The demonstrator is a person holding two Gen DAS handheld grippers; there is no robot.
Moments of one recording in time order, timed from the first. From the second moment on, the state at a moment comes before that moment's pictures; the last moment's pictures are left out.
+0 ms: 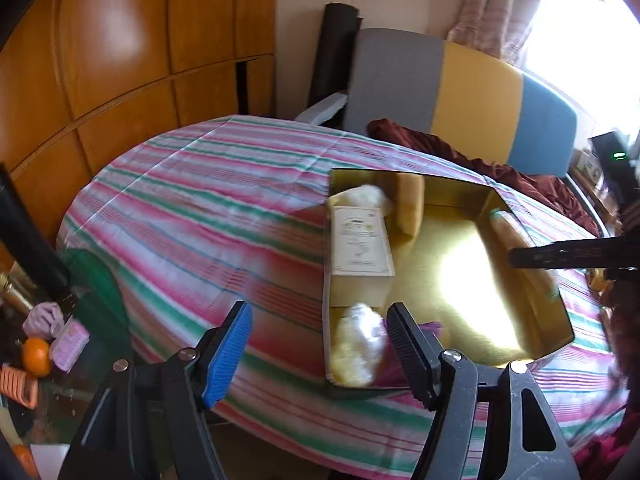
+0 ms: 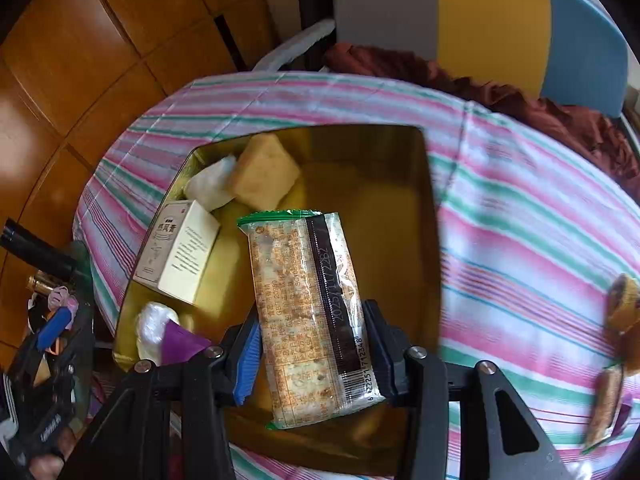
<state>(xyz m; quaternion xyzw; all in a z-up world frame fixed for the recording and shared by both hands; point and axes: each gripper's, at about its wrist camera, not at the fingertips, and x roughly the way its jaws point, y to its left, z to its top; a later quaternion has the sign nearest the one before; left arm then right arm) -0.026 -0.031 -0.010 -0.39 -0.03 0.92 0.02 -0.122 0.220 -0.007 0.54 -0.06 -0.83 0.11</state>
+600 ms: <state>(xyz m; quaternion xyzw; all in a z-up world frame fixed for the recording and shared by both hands) -0.030 -0.049 -0.028 -0.41 -0.06 0.91 0.01 -0.163 0.154 -0.067 0.61 -0.16 -0.77 0.12</state>
